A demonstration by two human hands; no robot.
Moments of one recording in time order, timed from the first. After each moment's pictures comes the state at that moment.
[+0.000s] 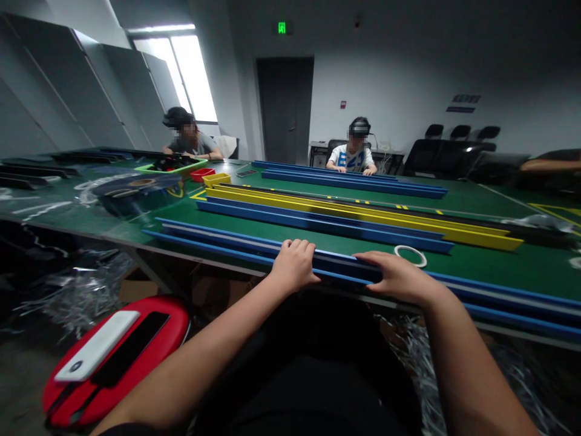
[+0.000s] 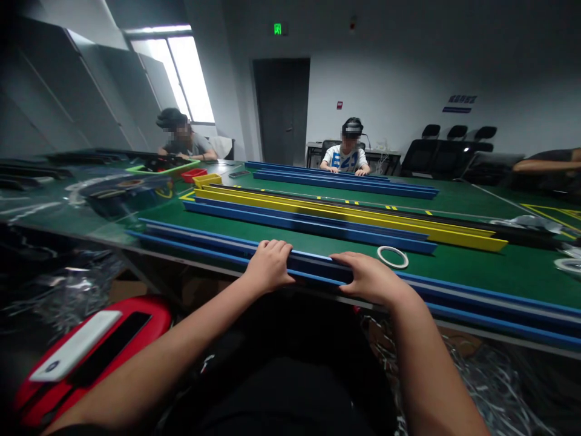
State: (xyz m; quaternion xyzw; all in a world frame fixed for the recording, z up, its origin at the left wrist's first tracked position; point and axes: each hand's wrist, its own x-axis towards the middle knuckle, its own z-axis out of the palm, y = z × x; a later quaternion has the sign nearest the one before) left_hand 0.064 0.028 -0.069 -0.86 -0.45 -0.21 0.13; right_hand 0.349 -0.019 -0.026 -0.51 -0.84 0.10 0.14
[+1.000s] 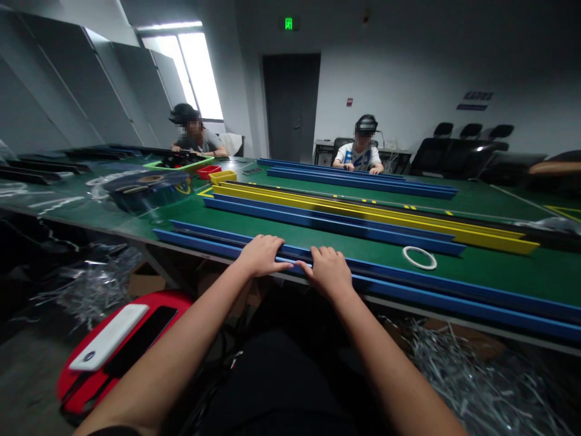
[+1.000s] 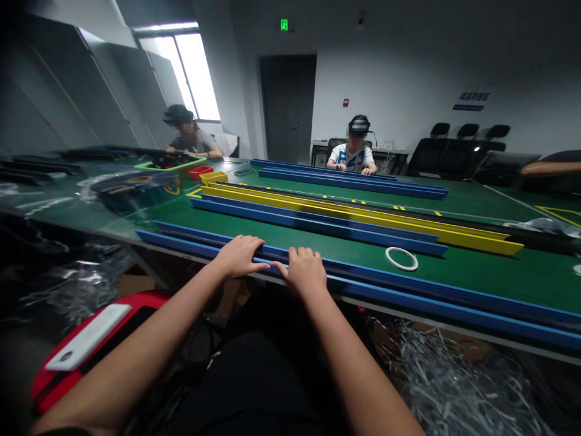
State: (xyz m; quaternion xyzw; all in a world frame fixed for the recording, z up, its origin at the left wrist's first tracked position) left_hand -0.044 0.069 -0.077 -0.88 -0.46 -0.12 0.09; right_hand 0.173 0.008 -0.070 -0.62 -0.78 -0.08 0.11
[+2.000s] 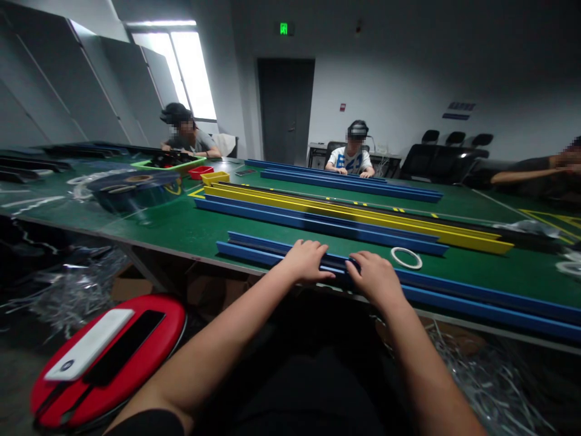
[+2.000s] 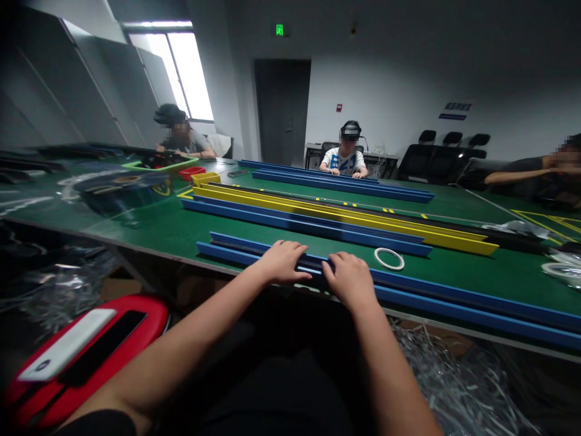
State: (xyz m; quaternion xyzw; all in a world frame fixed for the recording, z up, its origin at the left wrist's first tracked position) left_hand 0.083 0.058 -0.075 -0.91 -0.37 -0.15 0.04; right_hand 0.298 -0.016 -0.060 -0.65 -0.74 -0.12 0.14
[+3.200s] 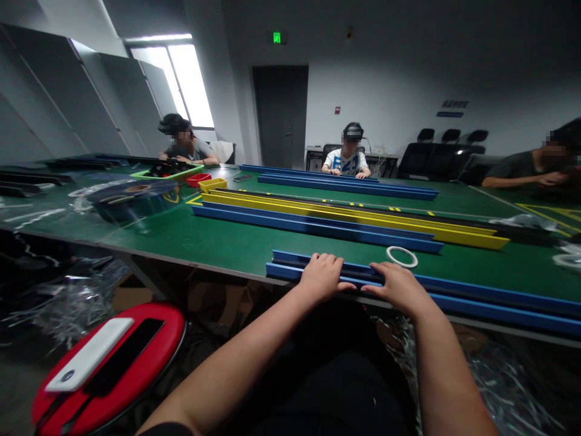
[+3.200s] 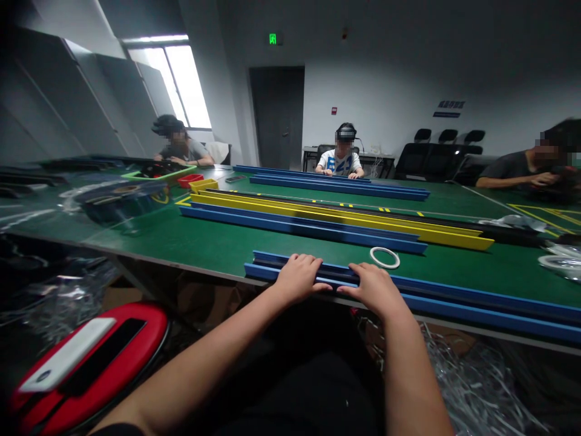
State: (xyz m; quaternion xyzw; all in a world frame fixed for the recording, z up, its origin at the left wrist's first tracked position) left_hand 0.146 0.019 -0.090 -0.90 -0.39 -0.19 0.07; right_hand 0.388 -0.025 -0.085 -0.64 -0.76 -0.05 0.12
